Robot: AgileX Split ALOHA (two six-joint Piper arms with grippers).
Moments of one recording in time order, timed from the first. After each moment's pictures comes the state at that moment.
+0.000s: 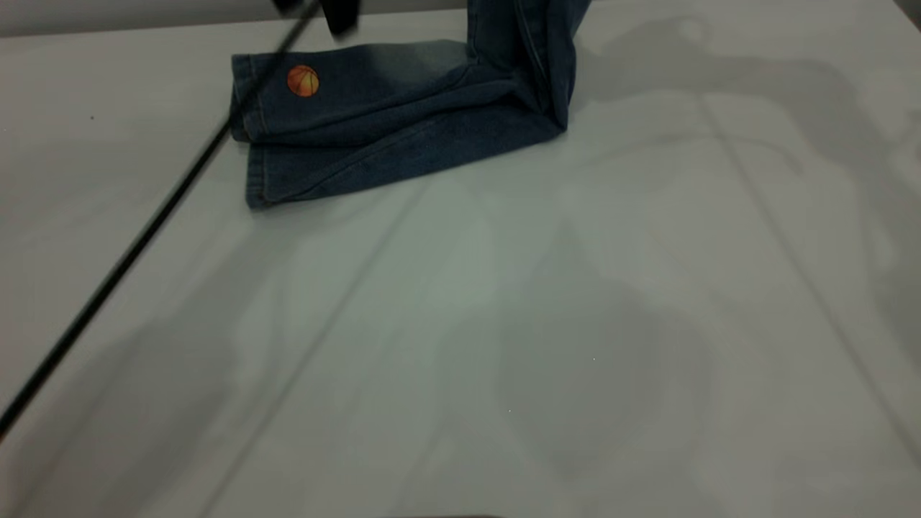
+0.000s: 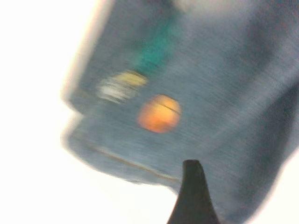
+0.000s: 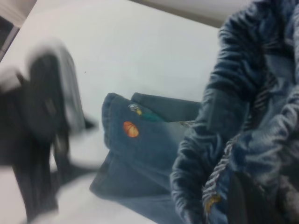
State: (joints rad) left arm -0.39 2.43 -2.26 0.14 1.17 0.21; right arm 0.07 2.56 -2.58 0.90 1.25 -0.46
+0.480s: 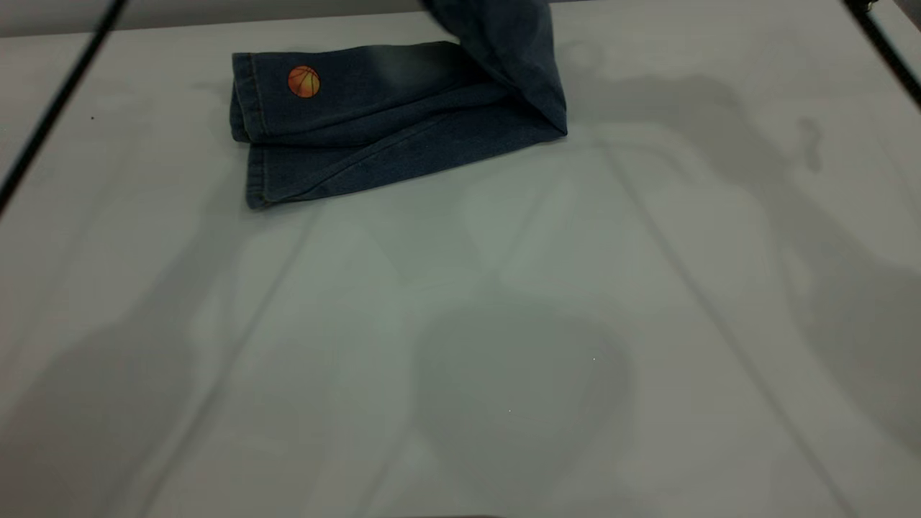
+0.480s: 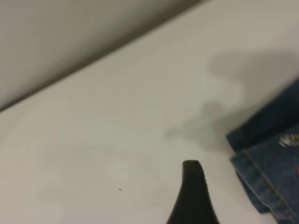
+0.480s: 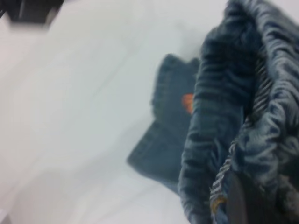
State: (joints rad) left arm -0.30 2.38 -2.49 0.31 1.17 0.08; right arm 0.26 2.56 -2.58 0.81 1.24 -0.46
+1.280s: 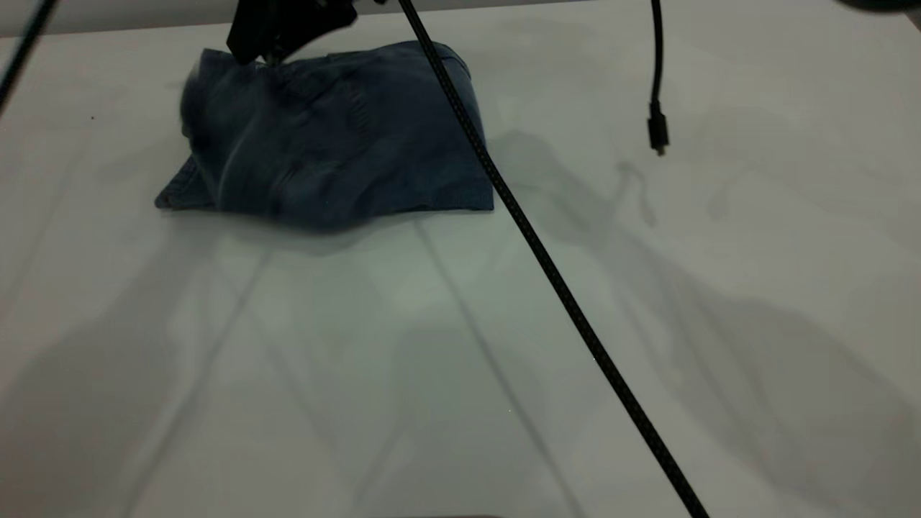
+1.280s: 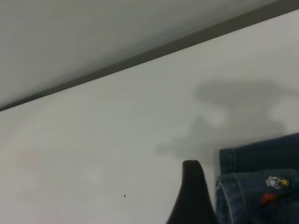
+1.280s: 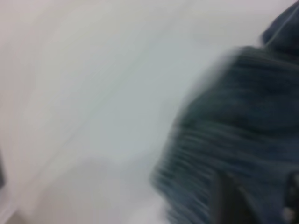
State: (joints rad) left arm -0.26 2.38 -2.54 0.27 1.17 0.03; right arm 0.54 2.74 -2.59 0.82 1.03 -0.42
